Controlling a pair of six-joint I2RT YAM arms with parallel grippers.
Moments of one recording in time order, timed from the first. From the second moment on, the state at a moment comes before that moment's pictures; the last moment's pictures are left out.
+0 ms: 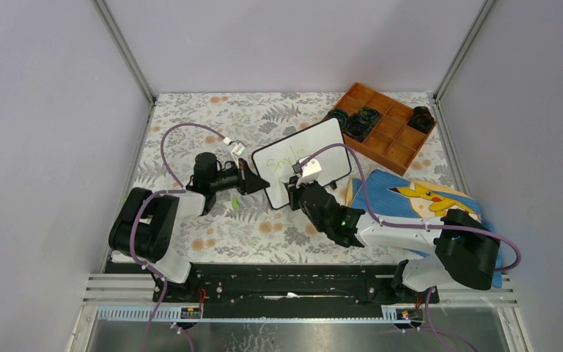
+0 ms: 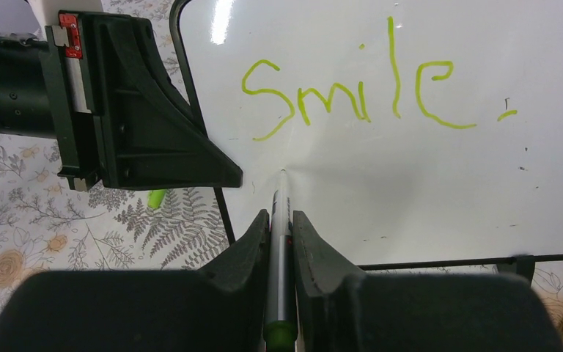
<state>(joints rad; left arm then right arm) -0.22 1.59 0.53 0.74 0.90 -0.41 1.08 1.40 0.70 0.41 0.56 0.29</state>
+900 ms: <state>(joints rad) -0.22 1.59 0.53 0.73 0.89 -0.41 1.08 1.44 0.74 0.37 0.51 0.32</state>
